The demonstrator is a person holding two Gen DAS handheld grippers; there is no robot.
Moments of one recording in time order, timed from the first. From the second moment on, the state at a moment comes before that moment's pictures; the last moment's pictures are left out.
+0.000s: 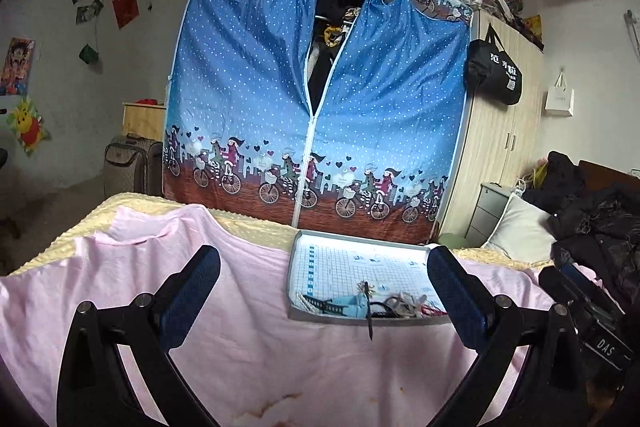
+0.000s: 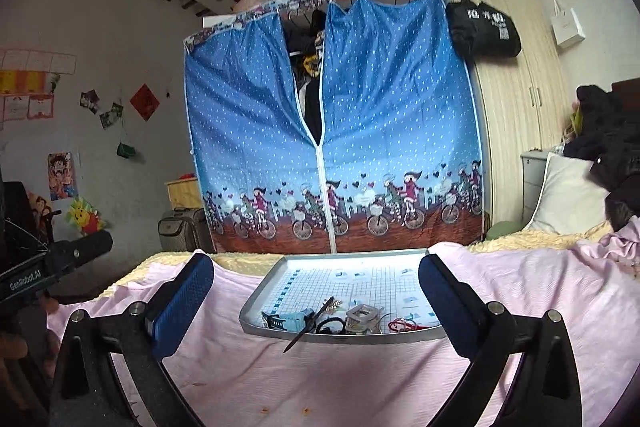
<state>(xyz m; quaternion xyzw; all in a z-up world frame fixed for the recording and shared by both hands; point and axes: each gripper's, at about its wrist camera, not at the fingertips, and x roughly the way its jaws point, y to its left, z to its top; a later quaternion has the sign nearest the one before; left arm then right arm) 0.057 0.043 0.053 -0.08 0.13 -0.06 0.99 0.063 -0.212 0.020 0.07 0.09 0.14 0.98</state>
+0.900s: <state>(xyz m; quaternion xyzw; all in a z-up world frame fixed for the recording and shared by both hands) -0.078 0.006 0.005 -0.04 0.17 -0.06 0.98 -0.066 -0.216 -0.006 0.04 0.13 0.12 0.98</state>
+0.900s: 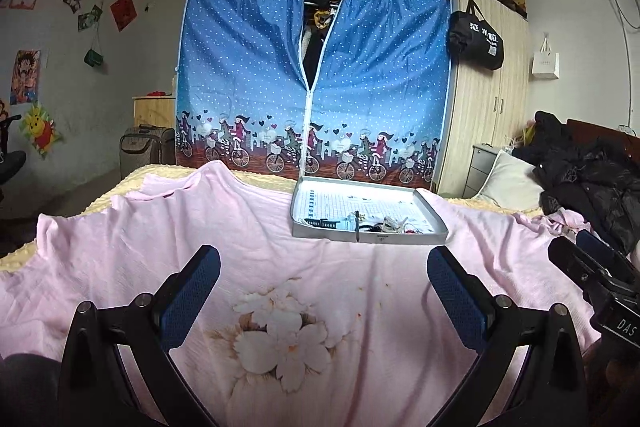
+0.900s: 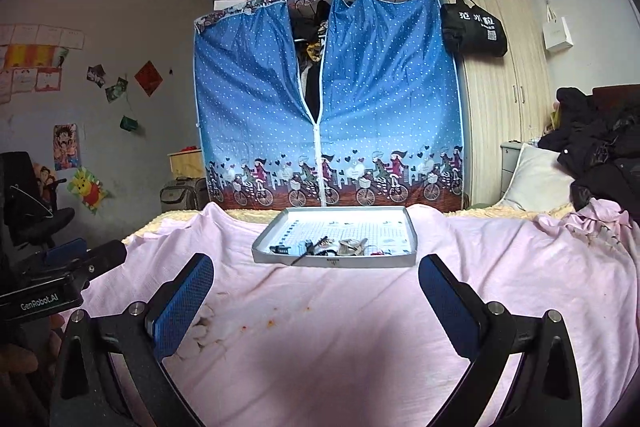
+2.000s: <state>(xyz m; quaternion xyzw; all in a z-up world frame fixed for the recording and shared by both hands) -0.074 0.011 -0.006 -0.03 0.18 -0.05 0.98 -0.063 -0.219 -0.015 0.04 0.14 0.11 0.98</state>
